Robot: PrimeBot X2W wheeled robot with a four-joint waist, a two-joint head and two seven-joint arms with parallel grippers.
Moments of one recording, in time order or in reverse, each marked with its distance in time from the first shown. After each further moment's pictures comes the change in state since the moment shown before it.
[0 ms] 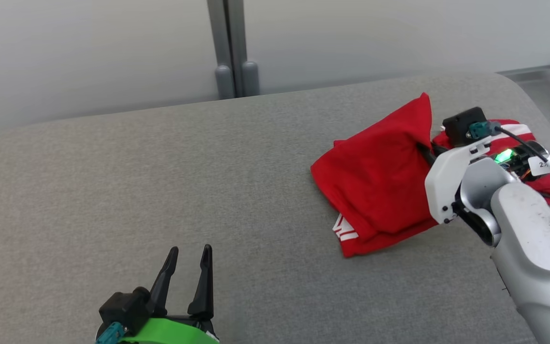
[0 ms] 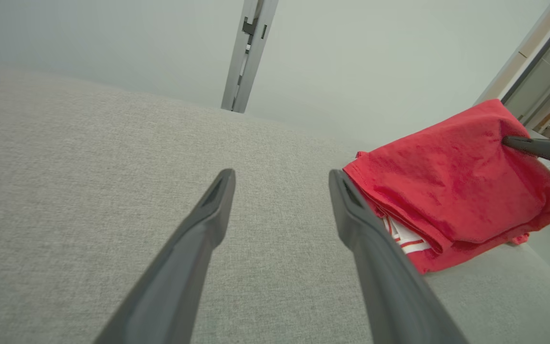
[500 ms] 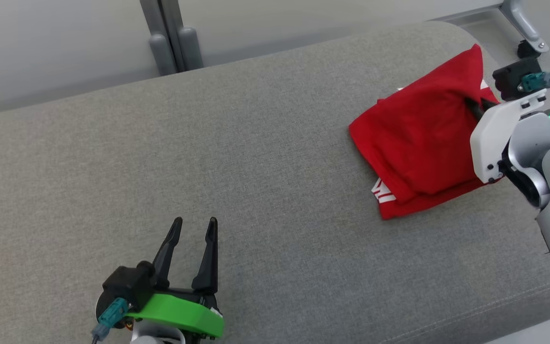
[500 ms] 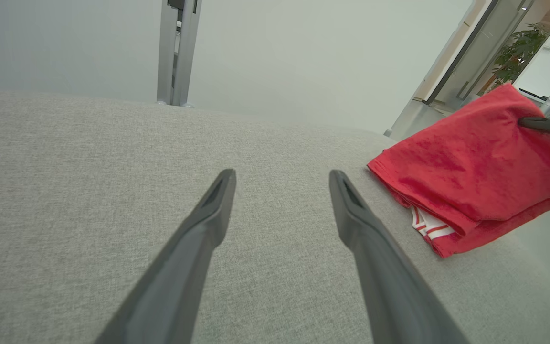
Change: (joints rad) left arm -0.085 -0.001 -0.016 -0.014 0.041 -0.005 0.000; right arm -0.087 -0.124 -0.037 -0.073 0.015 0.000 0.090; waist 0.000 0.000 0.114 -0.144
